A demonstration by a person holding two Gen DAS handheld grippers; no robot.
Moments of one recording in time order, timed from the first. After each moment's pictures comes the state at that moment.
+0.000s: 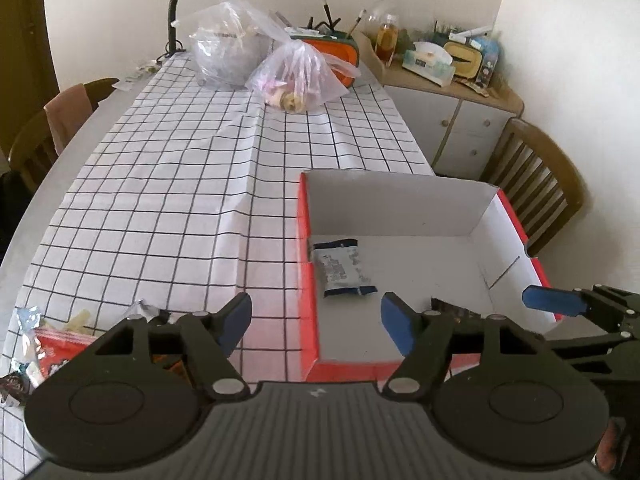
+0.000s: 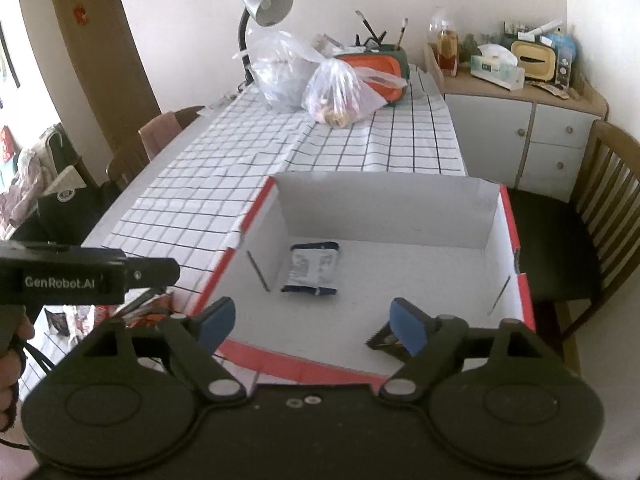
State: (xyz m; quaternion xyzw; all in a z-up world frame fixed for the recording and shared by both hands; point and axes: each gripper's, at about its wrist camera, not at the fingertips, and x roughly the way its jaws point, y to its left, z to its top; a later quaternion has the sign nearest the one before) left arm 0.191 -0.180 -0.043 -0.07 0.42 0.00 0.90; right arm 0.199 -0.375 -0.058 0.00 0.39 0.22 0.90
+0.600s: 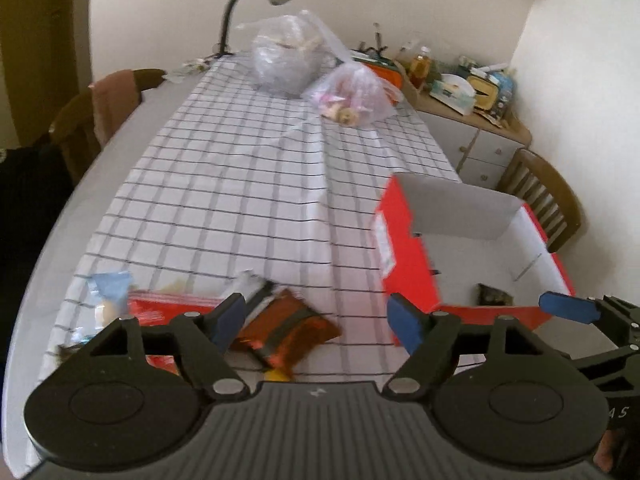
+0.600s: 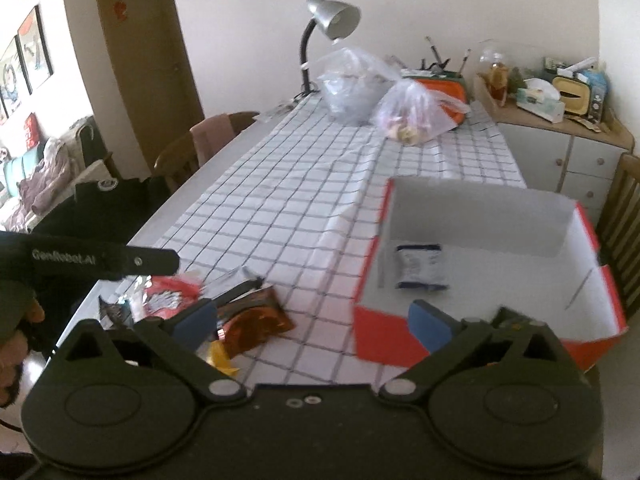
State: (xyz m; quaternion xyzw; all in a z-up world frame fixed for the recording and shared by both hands) left arm 0.104 -0.051 -0.040 -0.11 0.39 0.01 0.91; right arm 0.121 -0.260 -0.059 -0.03 0.35 0.24 0.90
